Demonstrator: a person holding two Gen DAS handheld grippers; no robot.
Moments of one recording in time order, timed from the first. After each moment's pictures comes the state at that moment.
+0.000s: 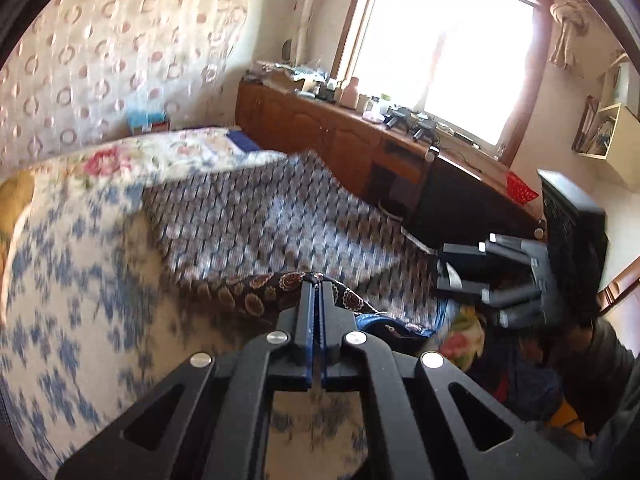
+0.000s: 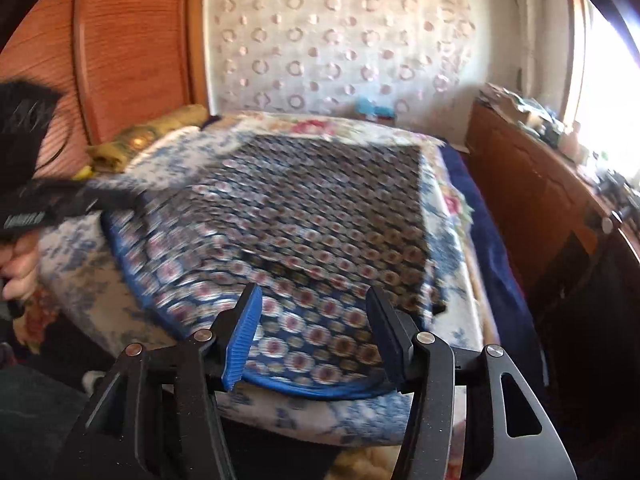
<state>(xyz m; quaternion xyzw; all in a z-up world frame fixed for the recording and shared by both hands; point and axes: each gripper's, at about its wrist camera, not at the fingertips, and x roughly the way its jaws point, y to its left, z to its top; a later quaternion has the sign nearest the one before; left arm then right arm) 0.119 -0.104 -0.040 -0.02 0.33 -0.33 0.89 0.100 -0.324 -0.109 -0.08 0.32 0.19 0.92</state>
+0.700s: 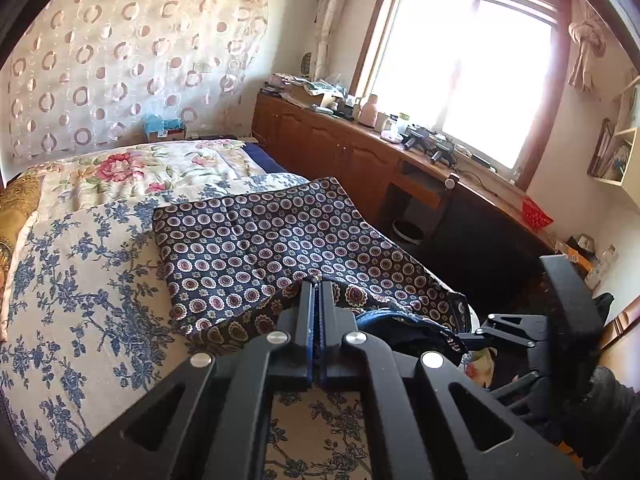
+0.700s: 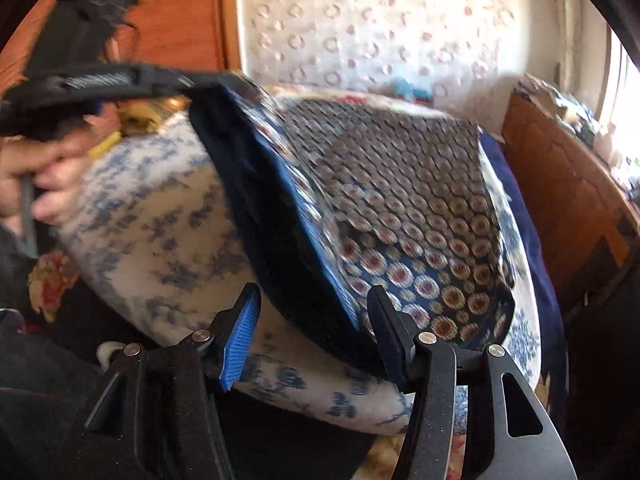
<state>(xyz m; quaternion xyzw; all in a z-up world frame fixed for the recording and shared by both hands) 0.148 -0.101 -0.041 -0.05 0.31 -0.30 0.90 0.104 -0.302 -0.150 -0.09 0.37 0.23 0.90</state>
